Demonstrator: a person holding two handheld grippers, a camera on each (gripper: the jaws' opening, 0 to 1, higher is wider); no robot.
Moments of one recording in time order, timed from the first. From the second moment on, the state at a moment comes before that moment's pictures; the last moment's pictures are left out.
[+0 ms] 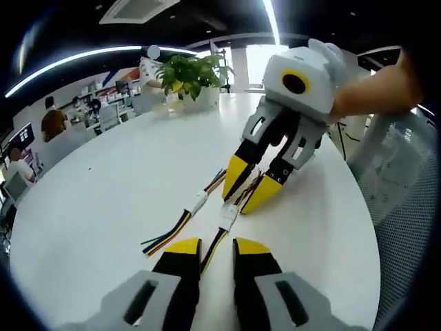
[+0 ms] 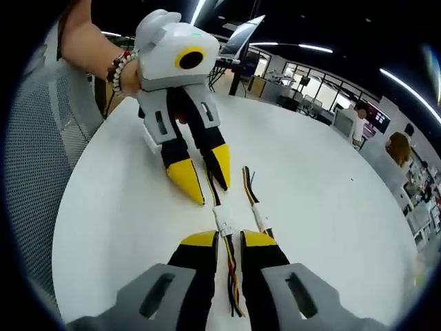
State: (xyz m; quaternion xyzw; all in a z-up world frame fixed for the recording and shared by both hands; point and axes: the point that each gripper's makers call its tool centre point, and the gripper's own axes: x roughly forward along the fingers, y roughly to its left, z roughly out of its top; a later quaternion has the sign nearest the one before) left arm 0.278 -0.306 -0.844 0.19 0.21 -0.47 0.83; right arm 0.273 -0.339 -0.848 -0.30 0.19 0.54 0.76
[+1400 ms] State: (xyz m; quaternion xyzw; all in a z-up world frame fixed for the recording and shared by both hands) left arm 0.280 -0.301 -0.789 0.08 0.20 -0.43 0.88; right arm 0.280 -0.364 -0.800 -0.18 0.21 0.47 0.84
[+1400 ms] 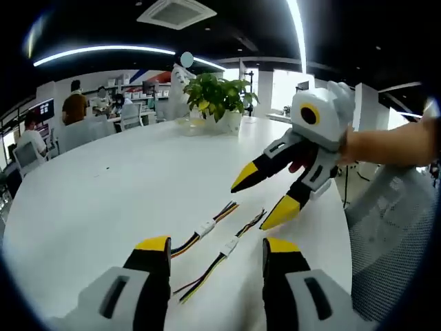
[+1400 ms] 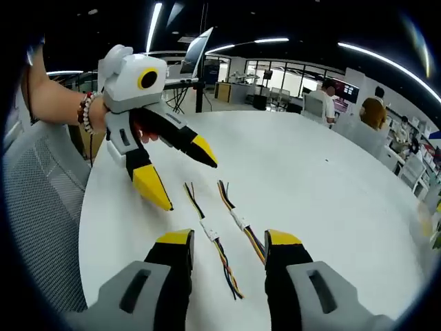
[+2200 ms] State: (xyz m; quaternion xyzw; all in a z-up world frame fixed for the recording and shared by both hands) left arm 0.288 -0.265 -0.727 0.02 0.14 -0.36 0.92; right arm 0.281 -0.410 -0.754 -0.13 0.19 0.39 0.89
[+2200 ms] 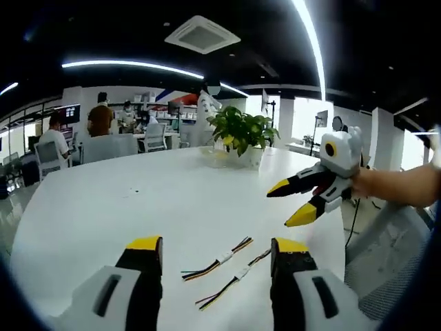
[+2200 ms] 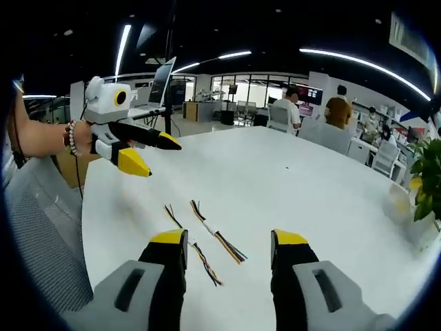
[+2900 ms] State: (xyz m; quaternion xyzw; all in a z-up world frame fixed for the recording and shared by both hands) left arm 0.221 -0.227 -0.720 0.05 0.16 -0.37 0.92; right arm 0.237 -0.441 -0.752 -0.08 0.21 0.36 0.91
